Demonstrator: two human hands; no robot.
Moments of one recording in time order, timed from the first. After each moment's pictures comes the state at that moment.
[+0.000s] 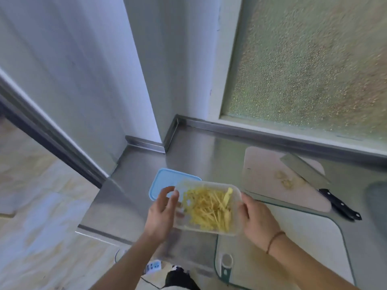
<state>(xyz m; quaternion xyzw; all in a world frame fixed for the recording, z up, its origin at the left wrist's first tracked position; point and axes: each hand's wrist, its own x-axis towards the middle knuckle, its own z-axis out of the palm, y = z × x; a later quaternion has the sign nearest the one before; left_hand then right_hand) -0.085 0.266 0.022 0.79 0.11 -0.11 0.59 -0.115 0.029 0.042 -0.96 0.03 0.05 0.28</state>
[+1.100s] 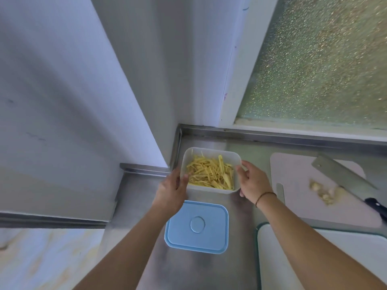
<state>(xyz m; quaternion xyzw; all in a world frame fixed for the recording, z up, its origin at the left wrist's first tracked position) 0.116 0.300 -0.004 0.90 0.01 -0.21 0.37 0.089 0.067 -0.016 -0.89 0.24 0.06 0.38</state>
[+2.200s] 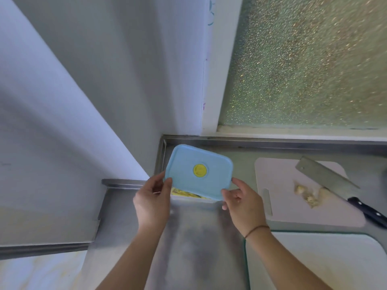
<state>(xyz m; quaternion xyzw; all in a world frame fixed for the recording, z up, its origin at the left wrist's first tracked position) 0.107 0.272 0.022 0.81 0.17 0.00 0.57 0.044 0.084 0.006 -0.82 0.28 -0.05 0.50</state>
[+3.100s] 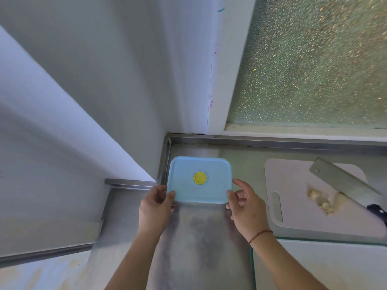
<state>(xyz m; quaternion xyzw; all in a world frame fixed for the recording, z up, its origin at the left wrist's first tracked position) 0.113 0.289 -0.008 0.80 0.21 -0.13 0.55 0.055 0.084 -0.020 -0.82 0.28 -0.02 0.50</state>
